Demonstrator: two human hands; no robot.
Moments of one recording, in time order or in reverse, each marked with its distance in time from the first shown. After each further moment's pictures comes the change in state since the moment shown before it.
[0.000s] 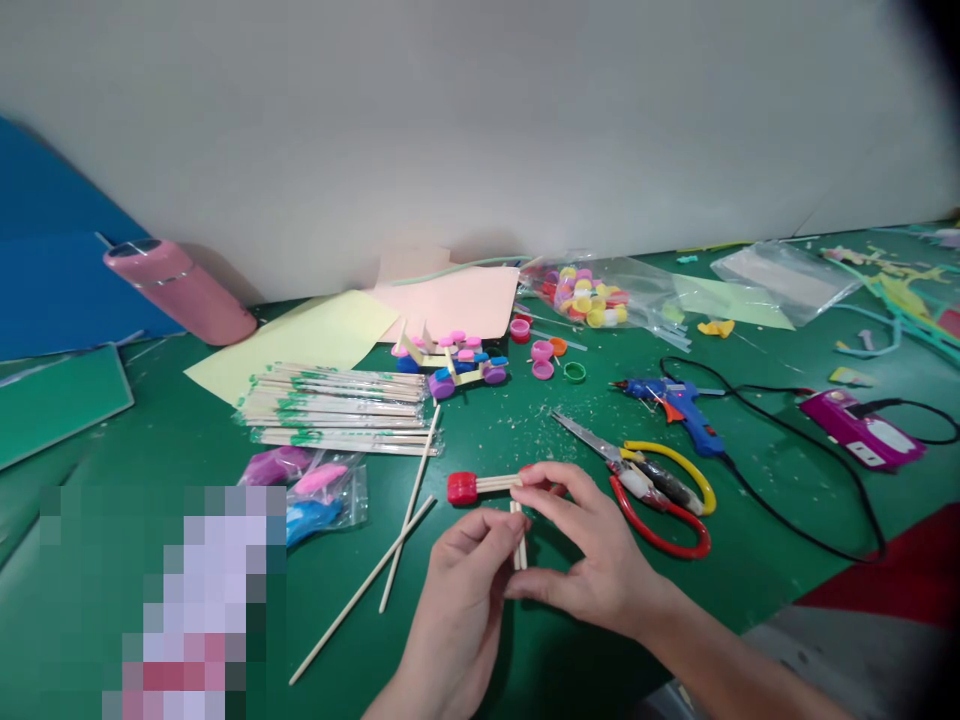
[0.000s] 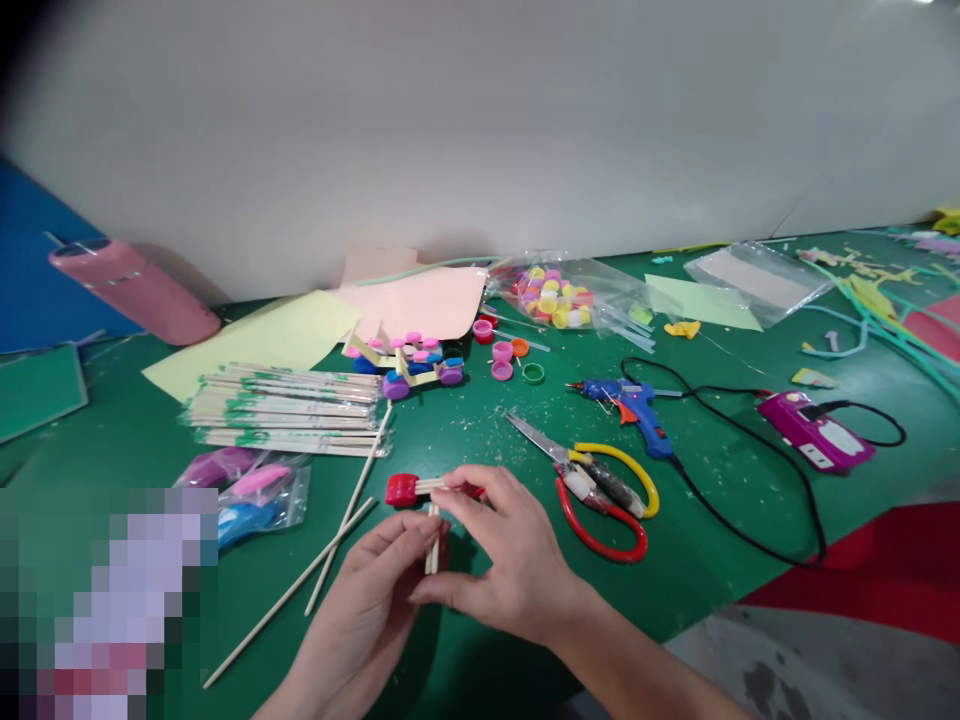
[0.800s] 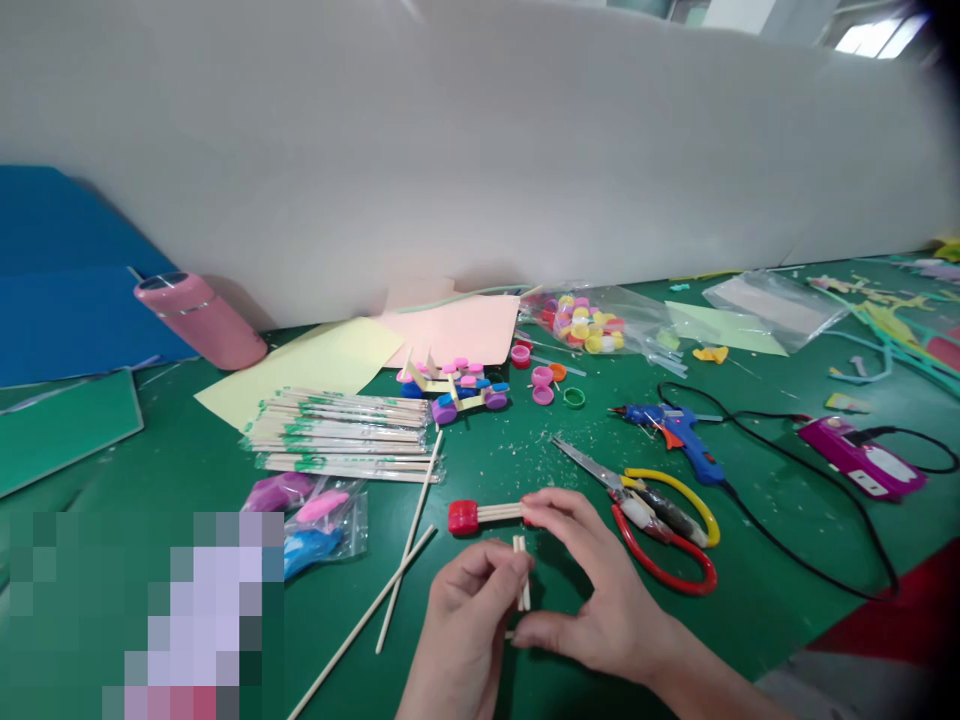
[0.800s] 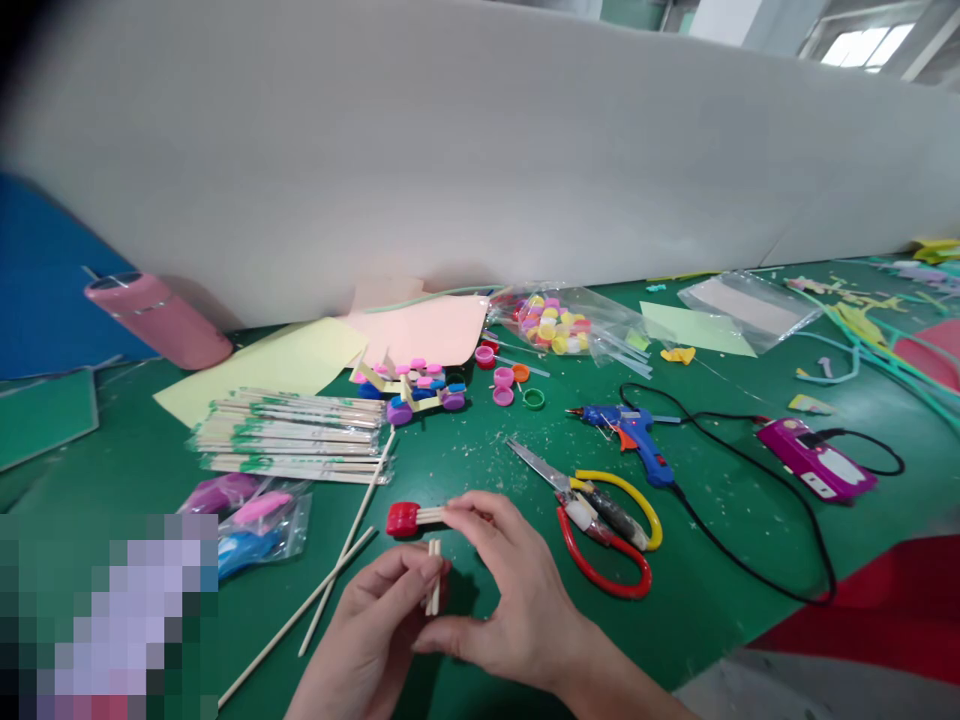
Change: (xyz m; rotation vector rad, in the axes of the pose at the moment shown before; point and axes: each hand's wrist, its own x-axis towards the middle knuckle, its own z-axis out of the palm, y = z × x) left_hand 0.005 -0.009 -0.009 0.046 -0.005 0.099; right_hand -0.006 0.000 -0.001 0.043 -0.041 0.069
